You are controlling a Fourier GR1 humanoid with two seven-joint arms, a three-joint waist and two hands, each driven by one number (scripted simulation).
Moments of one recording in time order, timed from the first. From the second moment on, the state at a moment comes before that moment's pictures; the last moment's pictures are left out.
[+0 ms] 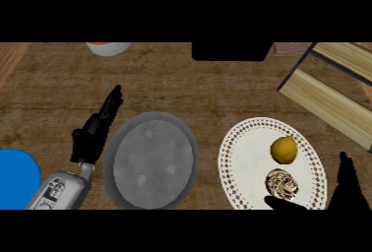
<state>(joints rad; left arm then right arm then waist) -0.23 0.32 -0.31 -1.41 0.15 0.23 -0.01 0.24 -0.16 0.38 -2.17 1.08 -0.21 1.26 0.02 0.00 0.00</state>
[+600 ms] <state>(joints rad) -0.22 0.30 -0.30 -1.41 0.13 0.23 0.01 0.19 -0.01 0.34 -2.05 1.15 -0.10 1.21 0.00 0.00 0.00</state>
